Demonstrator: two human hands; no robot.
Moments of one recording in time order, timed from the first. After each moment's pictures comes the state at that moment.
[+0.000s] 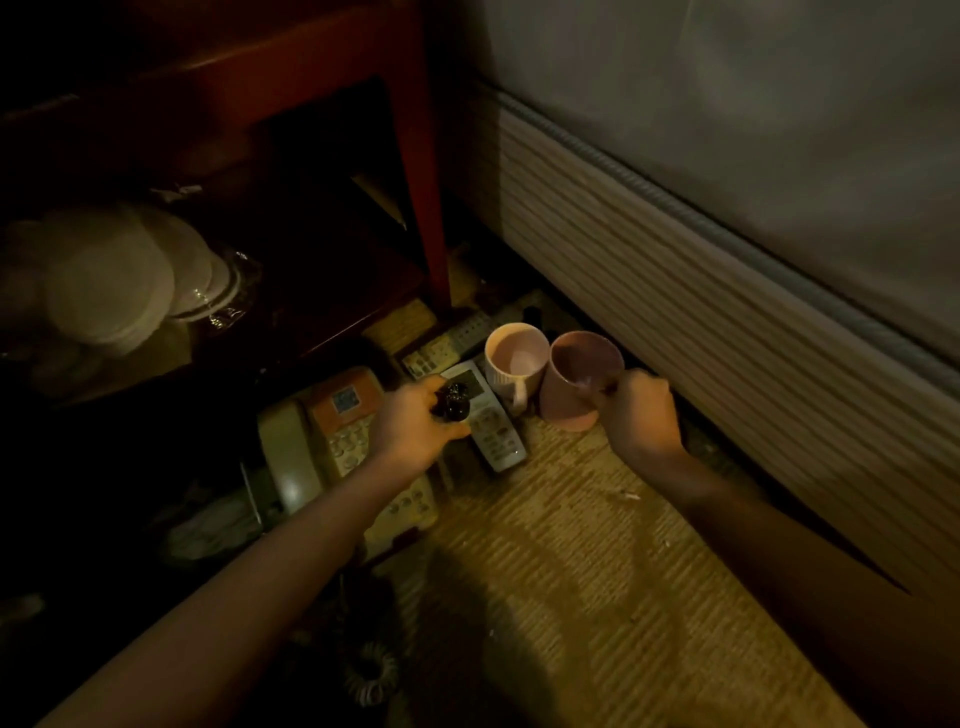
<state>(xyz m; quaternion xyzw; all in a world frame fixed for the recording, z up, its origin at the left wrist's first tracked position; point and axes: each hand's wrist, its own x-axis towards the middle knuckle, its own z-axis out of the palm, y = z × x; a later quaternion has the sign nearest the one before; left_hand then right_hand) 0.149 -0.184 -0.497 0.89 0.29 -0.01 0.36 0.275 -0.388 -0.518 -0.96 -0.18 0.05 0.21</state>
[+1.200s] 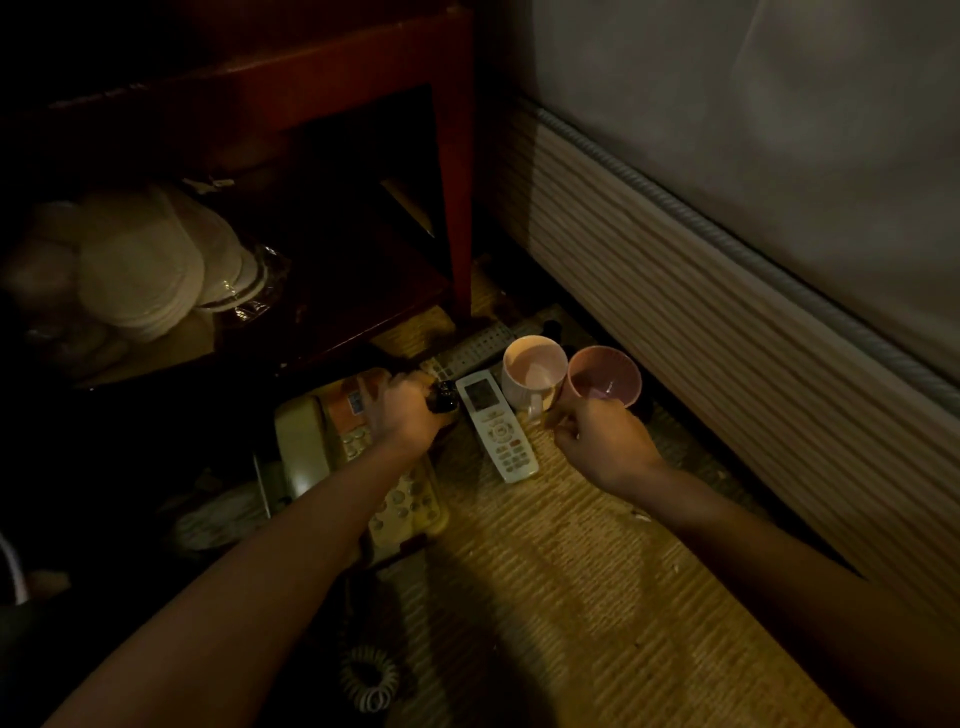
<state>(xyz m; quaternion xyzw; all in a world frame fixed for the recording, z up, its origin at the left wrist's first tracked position) 0.169 -0.143 -0.549 0.89 0.37 -0.02 0.27 0.241 -0.355 -0.471 -0.91 -0.33 0.19 0.17</state>
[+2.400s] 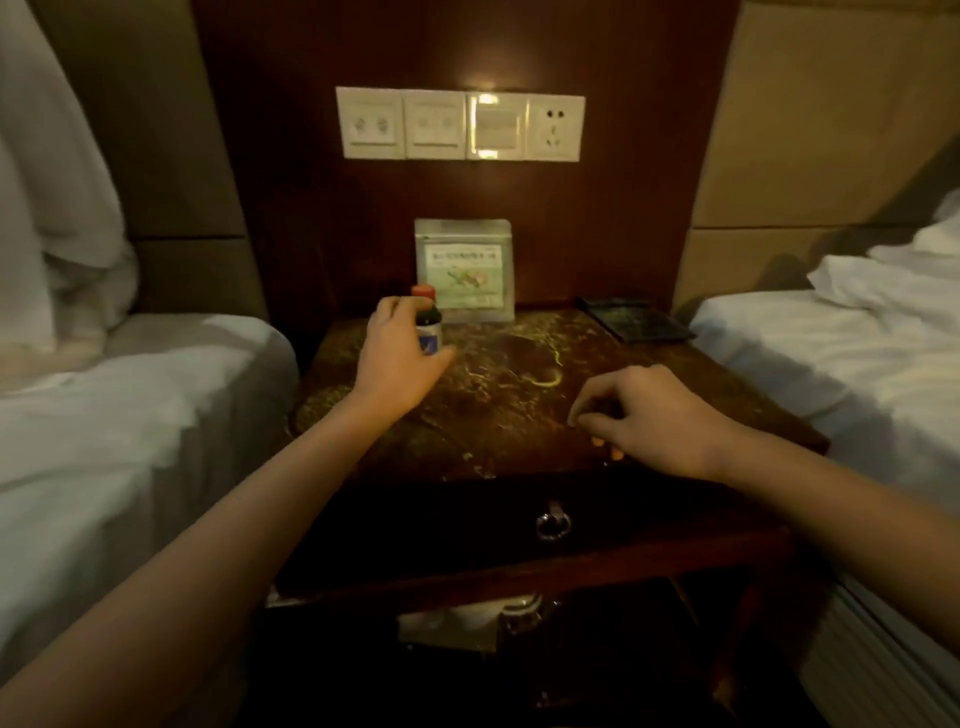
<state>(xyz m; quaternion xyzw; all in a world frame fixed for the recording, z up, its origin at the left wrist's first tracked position) 0.038 0.120 -0.093 0.82 0.40 0.38 0.14 0.210 -0.066 -0.080 -0.73 -0.65 0.06 0.21</state>
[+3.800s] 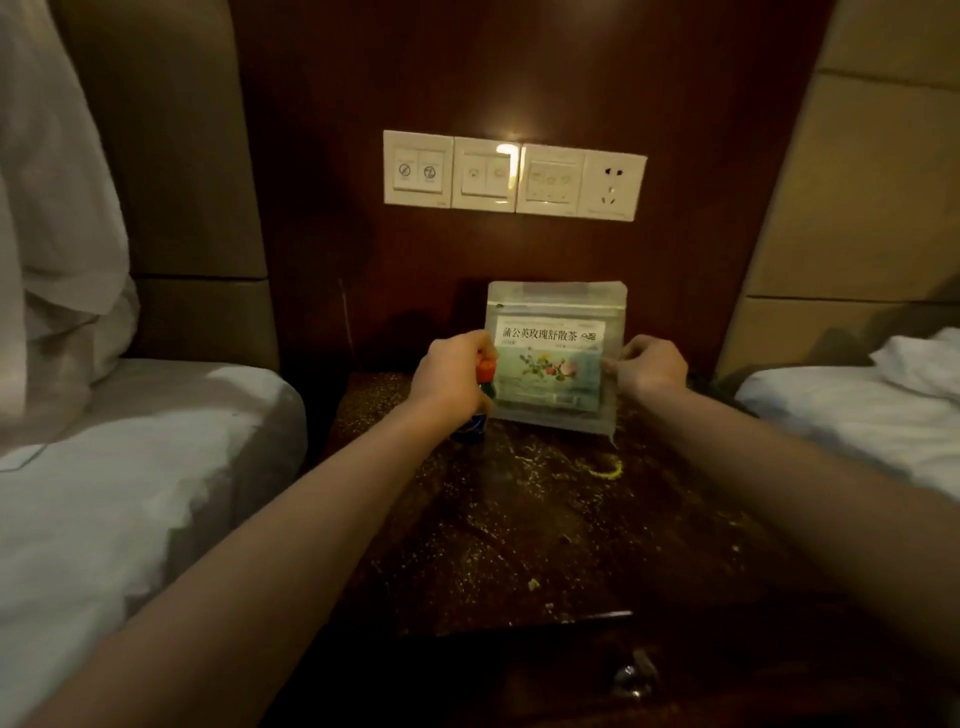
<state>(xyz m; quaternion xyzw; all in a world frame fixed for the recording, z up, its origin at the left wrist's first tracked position) 0.069 0.203 -0.064 0.85 0.39 0.30 0.21 0.250 0.128 -0.057 -0.80 -0.31 0.05 0.51</state>
